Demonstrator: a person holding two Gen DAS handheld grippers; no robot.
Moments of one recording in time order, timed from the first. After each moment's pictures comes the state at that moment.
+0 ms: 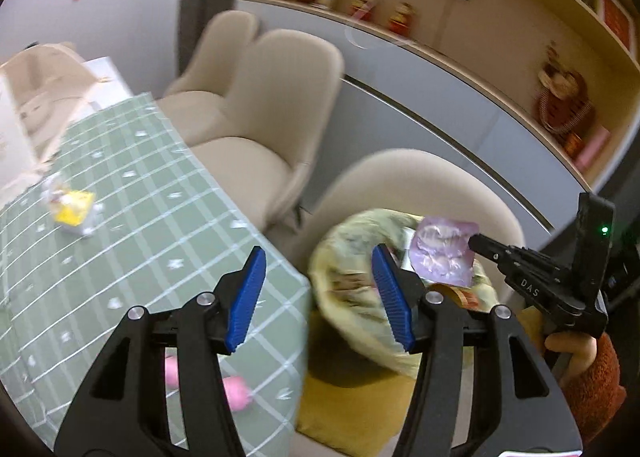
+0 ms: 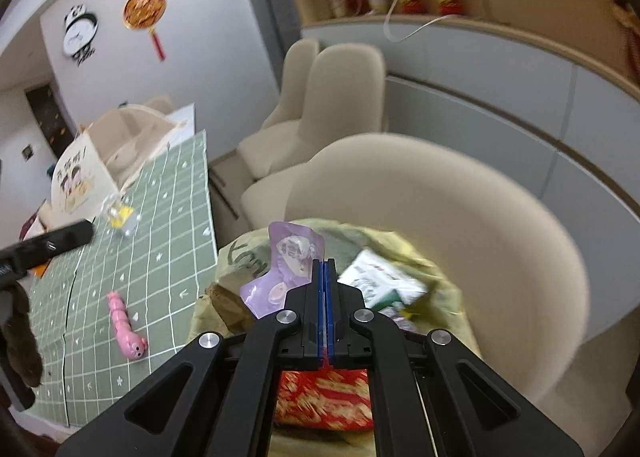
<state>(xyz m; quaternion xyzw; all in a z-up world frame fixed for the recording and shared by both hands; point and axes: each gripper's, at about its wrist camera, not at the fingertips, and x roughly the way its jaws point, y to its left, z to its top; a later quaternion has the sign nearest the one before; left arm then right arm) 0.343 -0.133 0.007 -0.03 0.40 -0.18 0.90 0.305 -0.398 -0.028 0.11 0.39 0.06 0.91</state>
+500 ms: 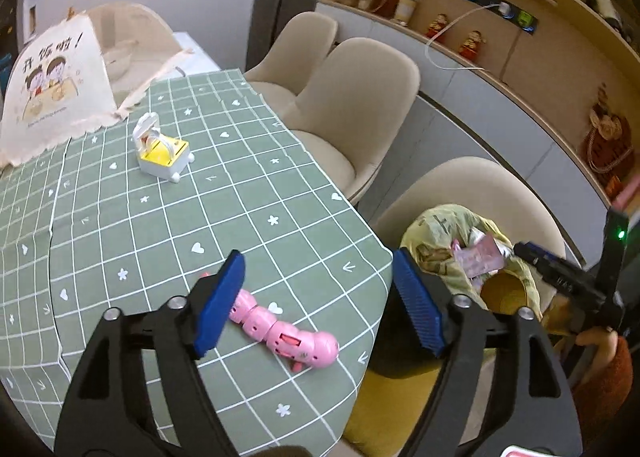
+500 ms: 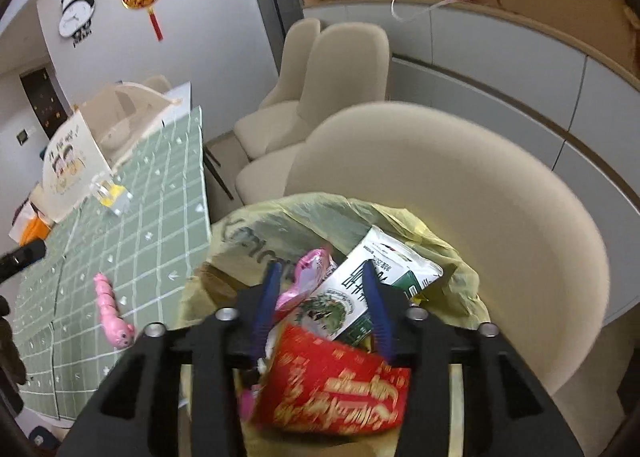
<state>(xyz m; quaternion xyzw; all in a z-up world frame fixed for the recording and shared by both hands) 0.300 -0.053 -0.015 -0.07 0.39 -0.09 0.91 0.301 -0.381 -0.041 0.09 0.40 0.04 0.91</state>
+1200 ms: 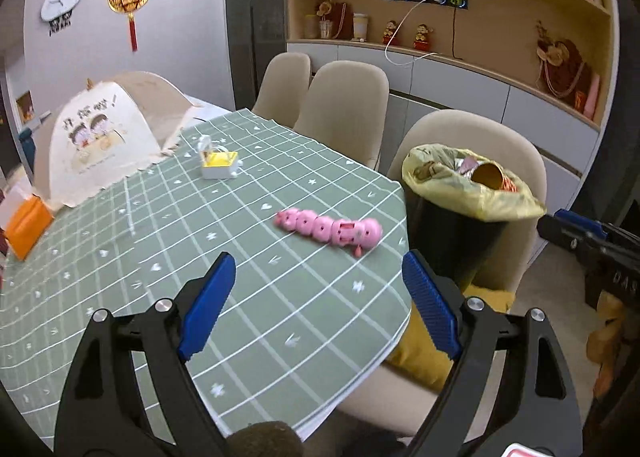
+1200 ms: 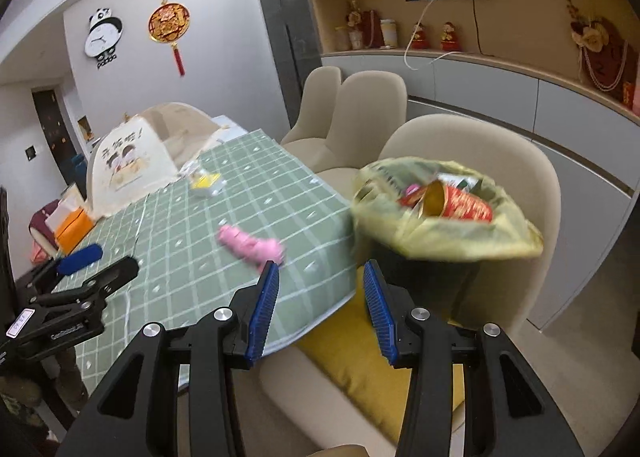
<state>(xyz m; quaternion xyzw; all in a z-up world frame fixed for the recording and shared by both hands) 0.121 0.004 -0.012 0.06 0.31 -0.11 0.94 0.076 -0.207 0.009 0.10 0.32 0.02 0.94</state>
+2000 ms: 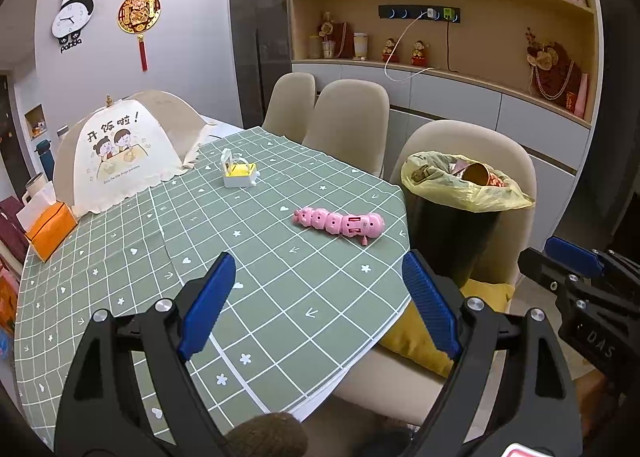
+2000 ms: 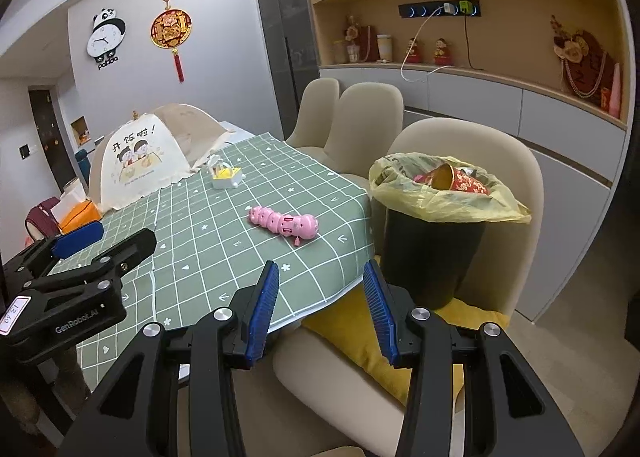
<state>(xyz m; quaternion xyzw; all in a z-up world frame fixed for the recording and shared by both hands) 0.065 0.025 0.003 0.07 0.28 -0.11 0.95 0.007 -0.144 0.012 0.08 0.30 -0.01 0.95</state>
